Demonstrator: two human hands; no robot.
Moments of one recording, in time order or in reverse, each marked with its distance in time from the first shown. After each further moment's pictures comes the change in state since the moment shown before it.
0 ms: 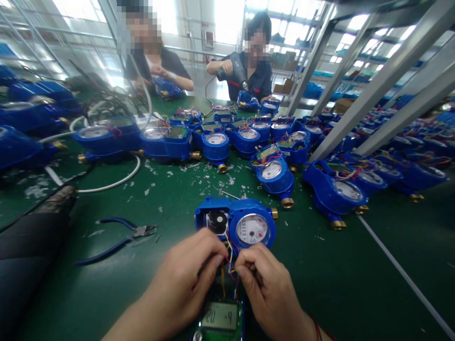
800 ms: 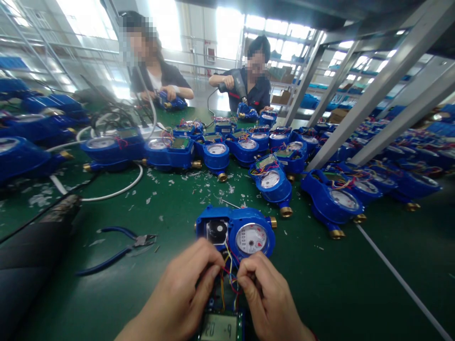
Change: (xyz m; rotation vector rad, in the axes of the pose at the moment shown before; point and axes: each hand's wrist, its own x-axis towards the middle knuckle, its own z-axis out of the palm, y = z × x) left_hand -0.003 0.000 0.004 -0.003 0.052 -0.025; right_hand 0.000 0.000 0.001 -0.004 0.054 -0.072
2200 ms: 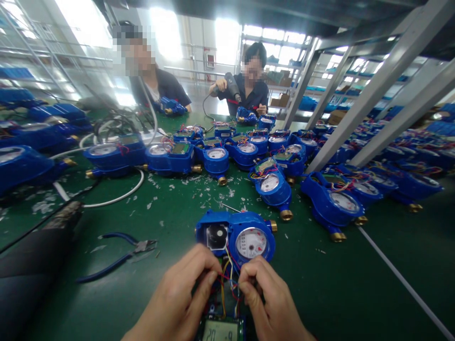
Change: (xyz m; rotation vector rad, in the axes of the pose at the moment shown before) left_hand -0.005 -0.003 0.000 0.026 0.011 0.000; right_hand 0.001 0.001 -0.001 0.008 0.004 -0.002
